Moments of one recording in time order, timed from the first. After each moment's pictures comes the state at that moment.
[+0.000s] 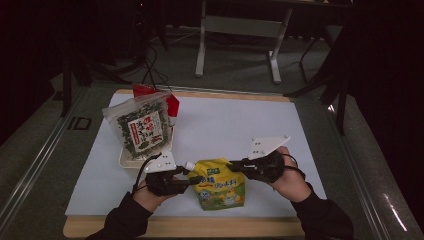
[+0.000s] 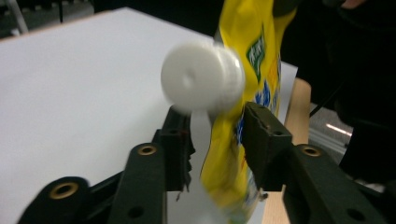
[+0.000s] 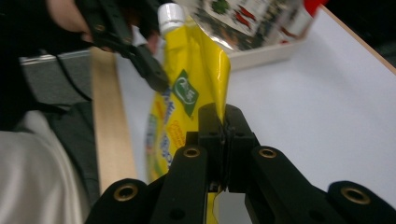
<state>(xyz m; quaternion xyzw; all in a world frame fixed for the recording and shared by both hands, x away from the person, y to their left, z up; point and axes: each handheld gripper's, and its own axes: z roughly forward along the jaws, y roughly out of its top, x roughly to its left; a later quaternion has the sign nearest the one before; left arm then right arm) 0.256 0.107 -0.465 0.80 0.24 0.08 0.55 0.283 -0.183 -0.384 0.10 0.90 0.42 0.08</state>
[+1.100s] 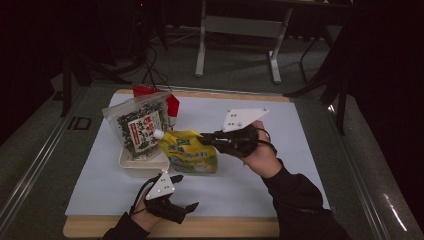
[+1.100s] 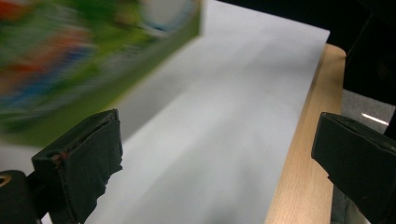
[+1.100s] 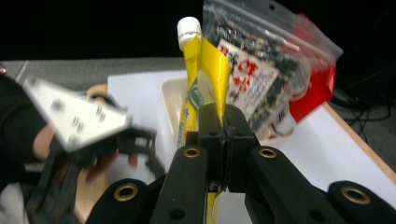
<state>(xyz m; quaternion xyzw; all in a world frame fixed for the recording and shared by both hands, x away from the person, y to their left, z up) 0.224 0.108 -0.526 0.80 0.26 0.12 0.52 0.314 -0.115 -0.341 0.07 0.86 0.50 0.10</state>
